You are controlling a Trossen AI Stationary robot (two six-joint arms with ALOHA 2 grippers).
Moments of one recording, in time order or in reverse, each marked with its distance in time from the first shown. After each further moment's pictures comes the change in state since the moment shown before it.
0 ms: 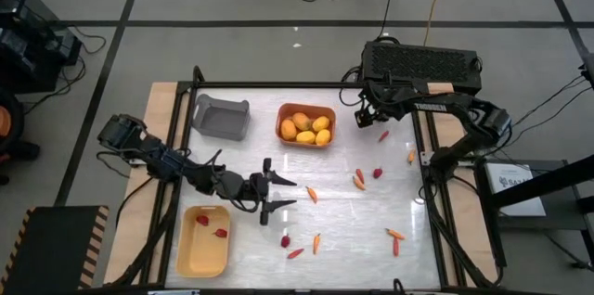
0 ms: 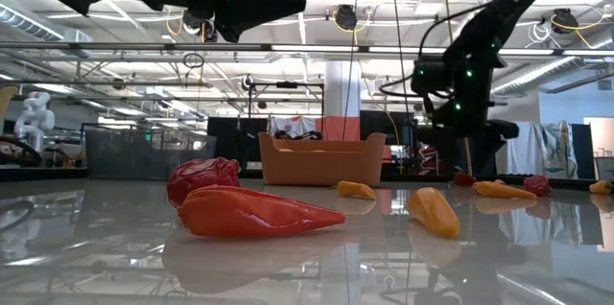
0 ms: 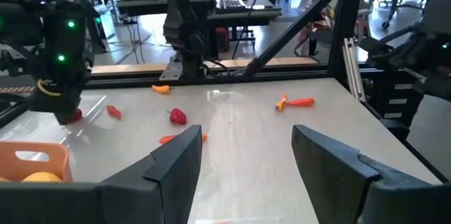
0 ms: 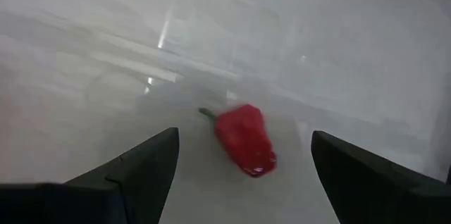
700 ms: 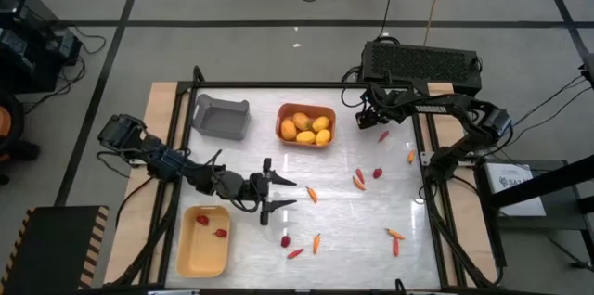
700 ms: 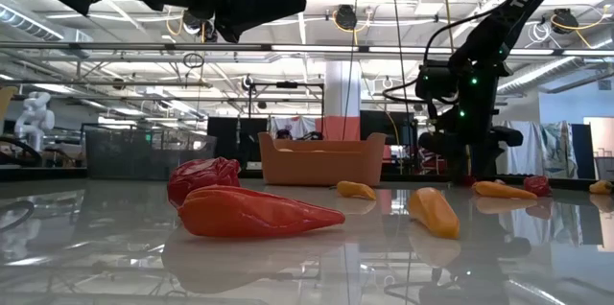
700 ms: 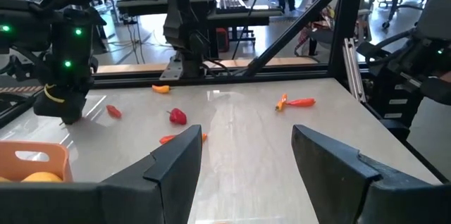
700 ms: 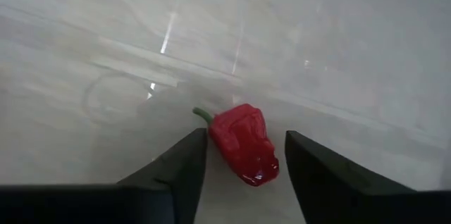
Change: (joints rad) left arm 0.002 0.000 0.000 0.000 0.000 0.000; right arm -0.011 0.000 -0.060 0.095 -0.001 -0.011
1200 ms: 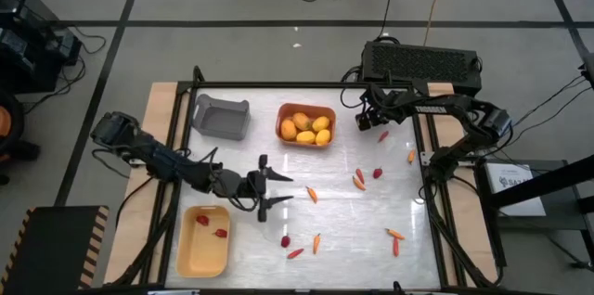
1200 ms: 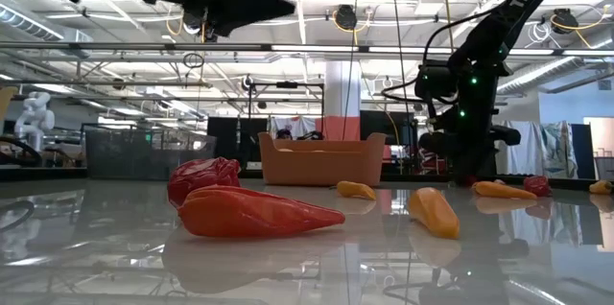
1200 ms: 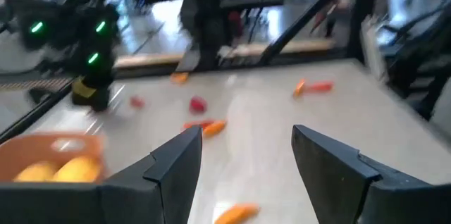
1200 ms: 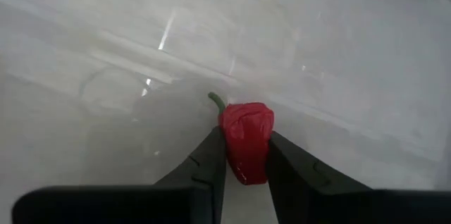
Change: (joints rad) left arm 0.000 -0.088 0.002 -0.172 -0.059 0.028; right arm 0.016 -0.004 0.000 -0.003 0.001 -0.052
